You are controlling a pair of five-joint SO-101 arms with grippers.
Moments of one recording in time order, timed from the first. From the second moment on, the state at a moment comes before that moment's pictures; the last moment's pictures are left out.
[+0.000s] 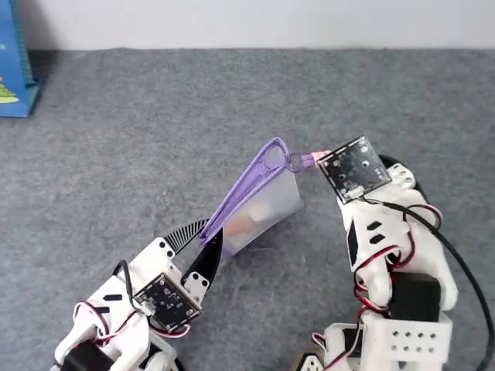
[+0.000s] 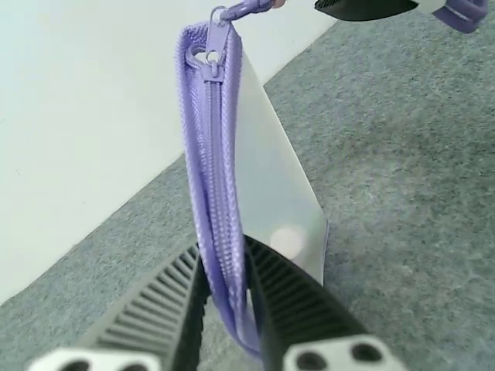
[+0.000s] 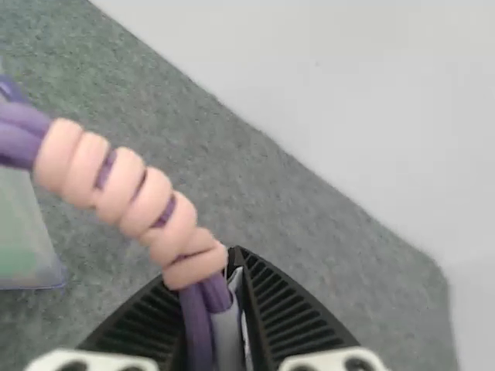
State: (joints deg) left arm 30.7 -104.0 69.1 66.6 -18.1; right arm 1.4 -64.0 39.4 58.3 35.9
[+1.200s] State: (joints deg) left arm -4.4 -103.6 66.0 66.9 -3.7; right arm -10.6 -77.5 38.4 84.2 20.8
